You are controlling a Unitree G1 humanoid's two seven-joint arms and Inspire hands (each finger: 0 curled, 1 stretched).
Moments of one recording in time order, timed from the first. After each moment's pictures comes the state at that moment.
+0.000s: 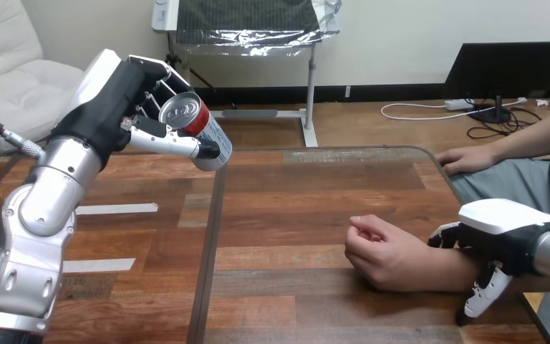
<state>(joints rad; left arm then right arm) -0.40 0.51 -0.04 -0.01 0.28 0.19 -0.23 -0.39 -0.81 0.29 0.56 -0.73 -0.34 0.38</state>
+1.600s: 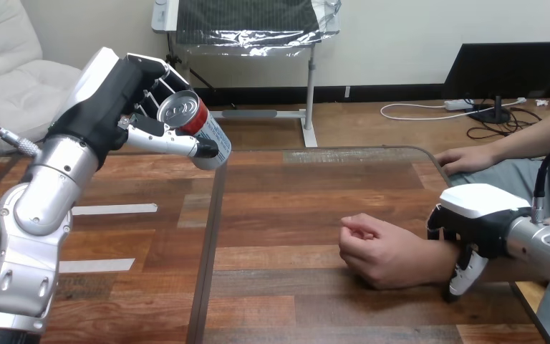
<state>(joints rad) -0.40 0.51 -0.02 -0.01 0.28 0.18 -0.25 -0.55 -0.72 0.42 0.80 -0.77 -0.34 0.23</state>
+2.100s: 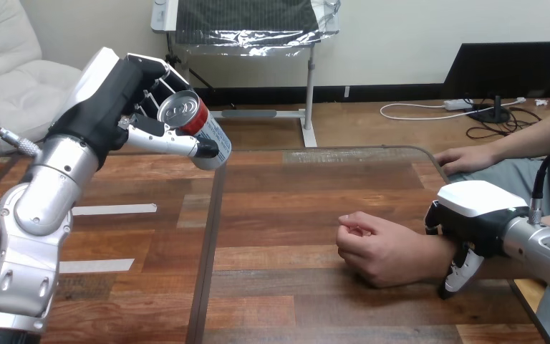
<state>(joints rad) -0.40 0.51 -0.02 -0.01 0.28 0.18 -0.25 -0.56 -0.71 0.42 0.83 -0.77 -0.36 0.17</state>
